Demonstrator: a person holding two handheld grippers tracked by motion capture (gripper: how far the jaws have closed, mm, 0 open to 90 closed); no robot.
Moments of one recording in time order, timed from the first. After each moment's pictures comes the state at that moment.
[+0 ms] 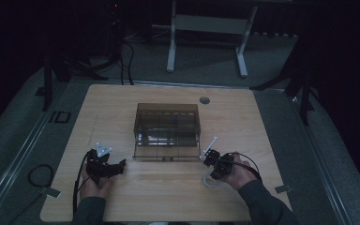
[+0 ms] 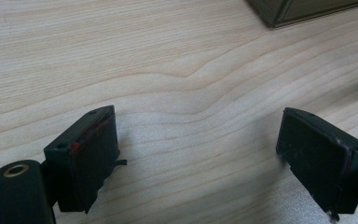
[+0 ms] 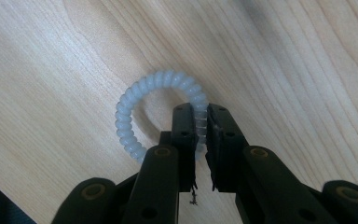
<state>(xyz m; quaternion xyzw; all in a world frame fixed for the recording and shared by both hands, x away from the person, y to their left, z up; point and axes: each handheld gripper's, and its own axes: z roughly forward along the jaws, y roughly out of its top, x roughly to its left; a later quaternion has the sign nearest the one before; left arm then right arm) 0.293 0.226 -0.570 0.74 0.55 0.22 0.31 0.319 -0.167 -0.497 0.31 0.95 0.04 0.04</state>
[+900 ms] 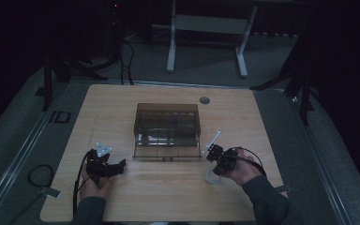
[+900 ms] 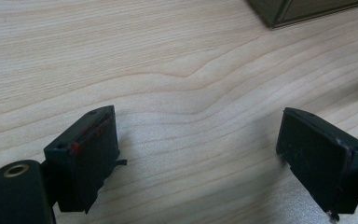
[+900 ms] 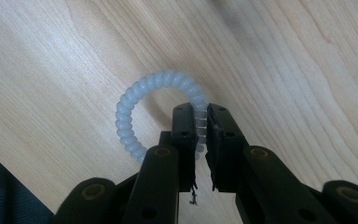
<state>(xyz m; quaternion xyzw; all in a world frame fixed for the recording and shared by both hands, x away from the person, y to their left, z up) 0.293 0.226 -0.570 0.74 0.55 0.22 0.31 0.324 -0.172 -0.474 0.30 0.95 0.05 0.05</state>
